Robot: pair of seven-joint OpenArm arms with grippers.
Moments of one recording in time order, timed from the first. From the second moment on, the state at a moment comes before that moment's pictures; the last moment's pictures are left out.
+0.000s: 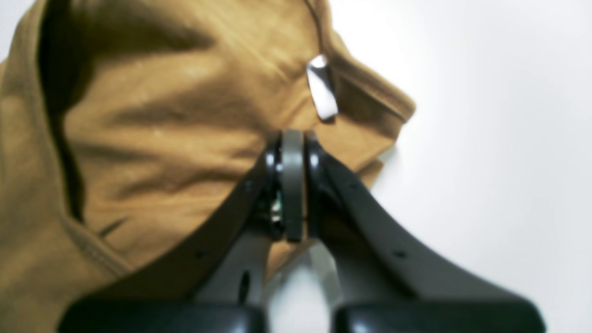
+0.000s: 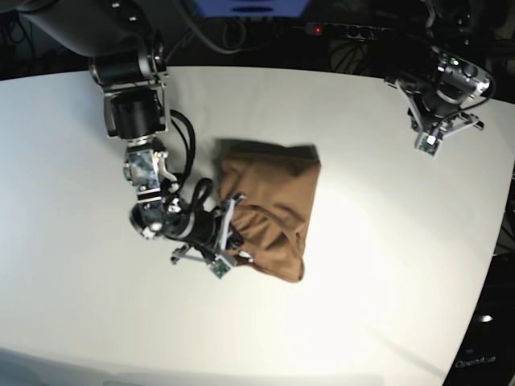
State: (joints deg) left arm 24.3 -7.0 -23.6 111.6 4.2 -35.7 49.7; right arm 19.8 -0.5 -2.7 57.5 -11.6 40.8 -22.3
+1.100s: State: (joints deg) left arm 27.2 -6.7 -27.7 113.0 11.2 -39.5 49.1; right arm -21.4 14.6 21.7 106.5 -19.5 40.9 -30.4
